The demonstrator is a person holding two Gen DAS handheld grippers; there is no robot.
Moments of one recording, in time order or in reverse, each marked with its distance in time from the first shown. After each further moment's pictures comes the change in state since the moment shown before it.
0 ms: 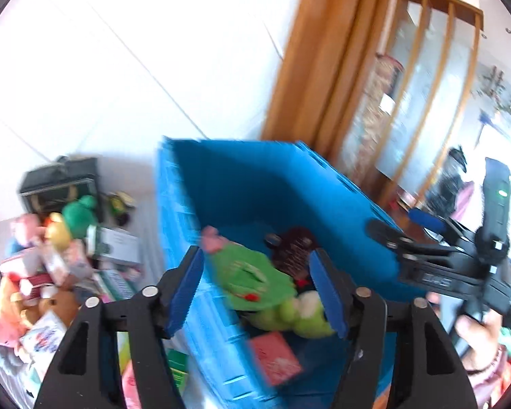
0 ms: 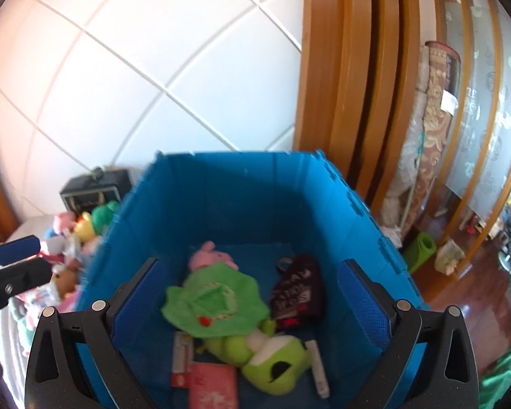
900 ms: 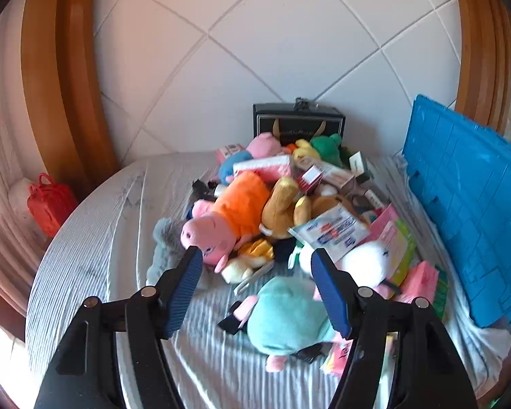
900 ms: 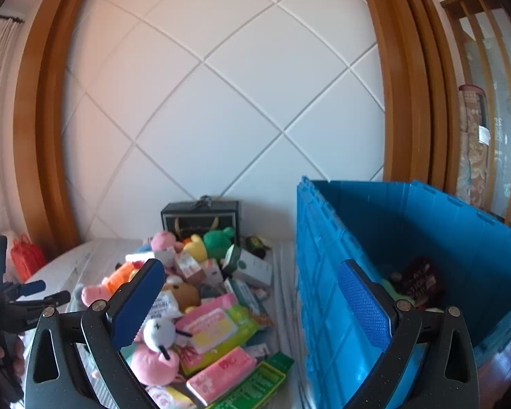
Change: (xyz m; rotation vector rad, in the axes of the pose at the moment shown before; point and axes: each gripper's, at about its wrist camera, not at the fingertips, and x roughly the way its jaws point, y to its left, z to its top) left arm -0.120 0.297 -0.202 -0.134 0.019 0.611; right arm -0.065 0.261 -0.134 -0.045 -0.277 0.165
